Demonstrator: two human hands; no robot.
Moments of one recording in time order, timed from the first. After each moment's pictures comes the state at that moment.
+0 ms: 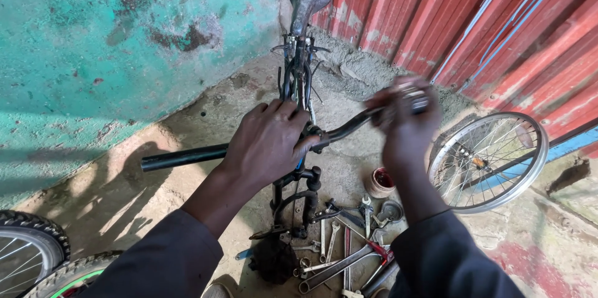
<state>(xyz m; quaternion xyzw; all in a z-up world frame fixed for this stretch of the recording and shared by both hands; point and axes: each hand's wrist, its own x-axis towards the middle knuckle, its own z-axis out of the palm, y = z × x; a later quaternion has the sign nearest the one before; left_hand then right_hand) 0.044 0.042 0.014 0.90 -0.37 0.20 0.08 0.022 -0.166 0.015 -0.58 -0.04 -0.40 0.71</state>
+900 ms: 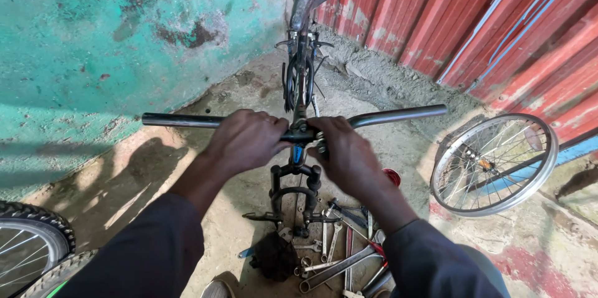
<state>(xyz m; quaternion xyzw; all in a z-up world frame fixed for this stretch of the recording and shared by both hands) 0.070 0.075 -0.001 0.91 -0.41 0.08 -0.04 0.018 -0.145 -0.028 -0.96 -0.14 -0.10 0.23</state>
